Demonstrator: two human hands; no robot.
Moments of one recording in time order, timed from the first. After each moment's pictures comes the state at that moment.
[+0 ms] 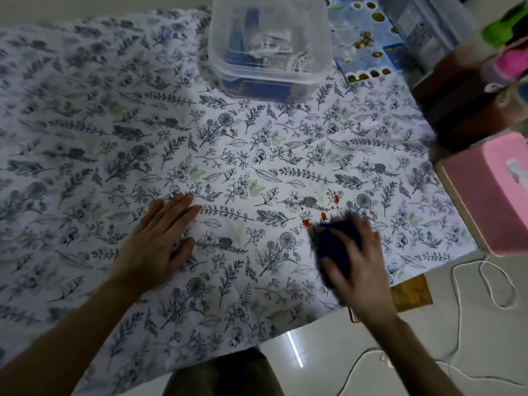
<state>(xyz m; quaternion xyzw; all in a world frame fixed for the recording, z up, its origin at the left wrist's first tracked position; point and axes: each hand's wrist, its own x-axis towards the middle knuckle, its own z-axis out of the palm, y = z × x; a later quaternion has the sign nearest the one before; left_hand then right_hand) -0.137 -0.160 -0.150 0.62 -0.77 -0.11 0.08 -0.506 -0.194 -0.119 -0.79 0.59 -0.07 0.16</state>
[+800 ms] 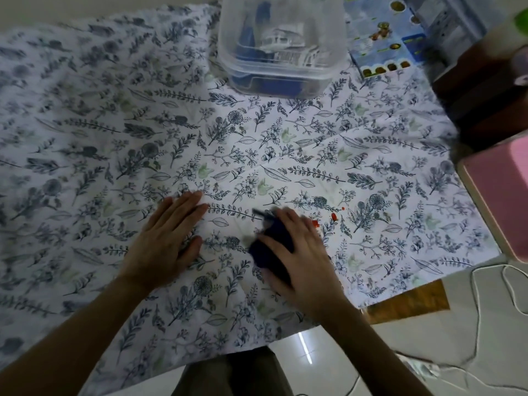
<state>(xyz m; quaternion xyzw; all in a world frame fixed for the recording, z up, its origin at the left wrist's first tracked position) -0.137 -0.161 -0.150 0.64 -0.76 -0.10 0.05 -0.419 -0.192 -0.130 -0.89 0.43 -0.03 0.16</state>
